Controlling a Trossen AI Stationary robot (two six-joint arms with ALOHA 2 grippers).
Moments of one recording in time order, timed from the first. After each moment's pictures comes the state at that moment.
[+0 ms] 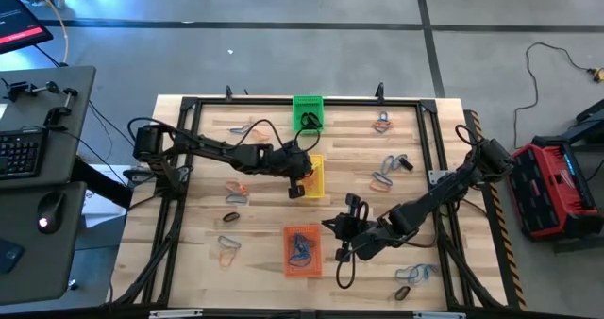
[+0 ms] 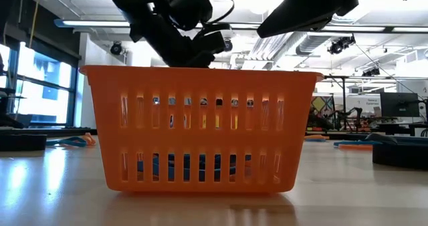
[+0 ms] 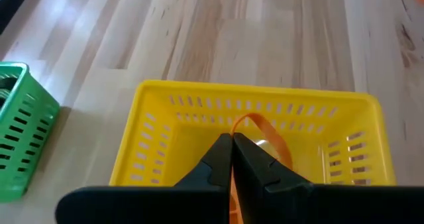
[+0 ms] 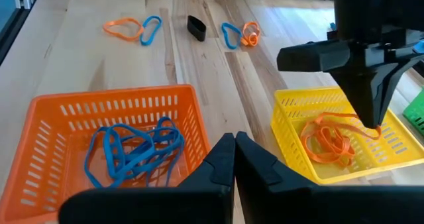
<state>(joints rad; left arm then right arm) 0.07 1.79 1.04 -0.02 -0.14 0.04 0.57 1.63 1.00 -0.09 0.70 0.36</state>
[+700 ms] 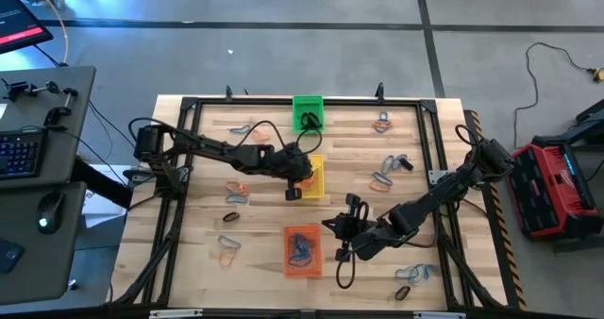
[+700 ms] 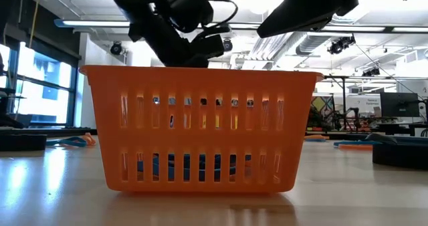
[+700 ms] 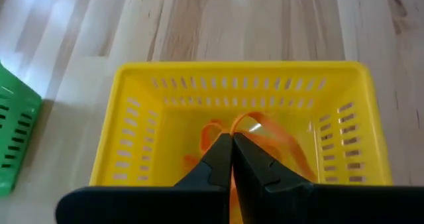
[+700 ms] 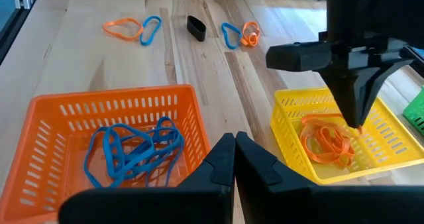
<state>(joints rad) 0.07 1.80 1.06 -0.10 -0.11 0.09 0.57 1.63 1.00 -0.09 0.70 0.36</state>
